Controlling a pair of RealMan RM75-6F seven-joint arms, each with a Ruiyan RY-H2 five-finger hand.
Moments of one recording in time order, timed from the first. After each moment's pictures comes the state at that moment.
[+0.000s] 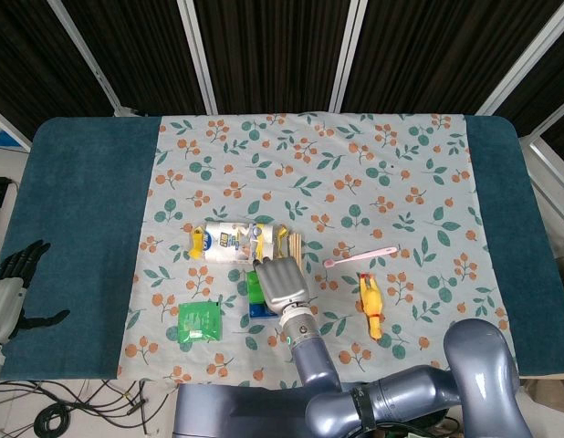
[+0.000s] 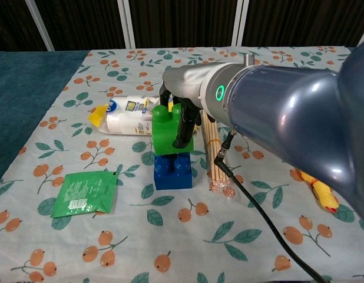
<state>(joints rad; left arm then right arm) -0.16 -1.05 -0.05 -1.70 1.38 1.31 -0.15 1.15 -1.82 0.38 -1.88 -0.30 1.45 -1.12</state>
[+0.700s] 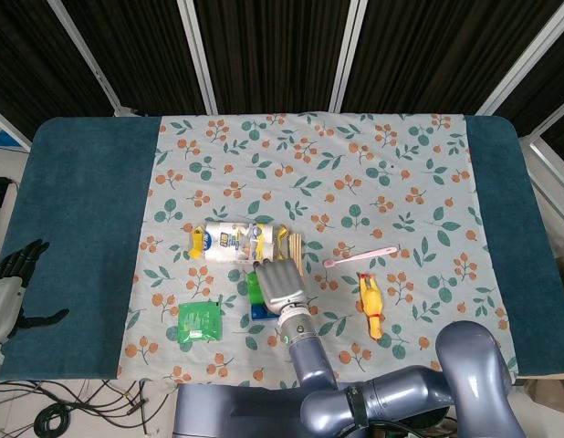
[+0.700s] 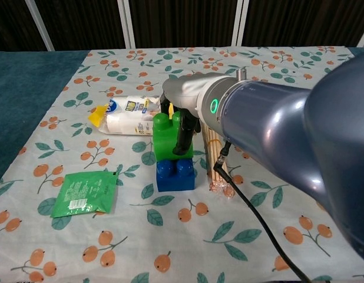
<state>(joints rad) -0.16 -1.05 -0.06 -1.70 1.37 1.30 -0.16 1.15 -1.86 0.36 -1.82 -0.30 1.44 -1.11</state>
